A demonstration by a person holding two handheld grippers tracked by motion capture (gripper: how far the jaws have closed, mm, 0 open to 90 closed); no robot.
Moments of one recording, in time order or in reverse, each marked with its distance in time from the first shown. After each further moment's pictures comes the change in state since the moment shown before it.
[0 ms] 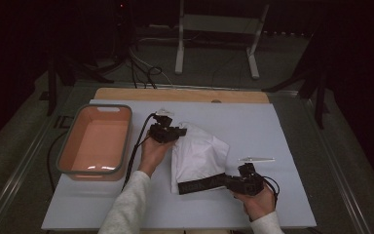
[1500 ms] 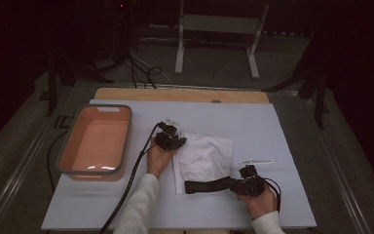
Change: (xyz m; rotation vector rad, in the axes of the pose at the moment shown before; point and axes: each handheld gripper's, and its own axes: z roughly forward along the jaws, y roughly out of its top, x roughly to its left) left arm 0.015 -0.036 0.054 0.100 0.120 0.003; right arm -0.022 -0.012 0.013 0.070 -0.099 0.033
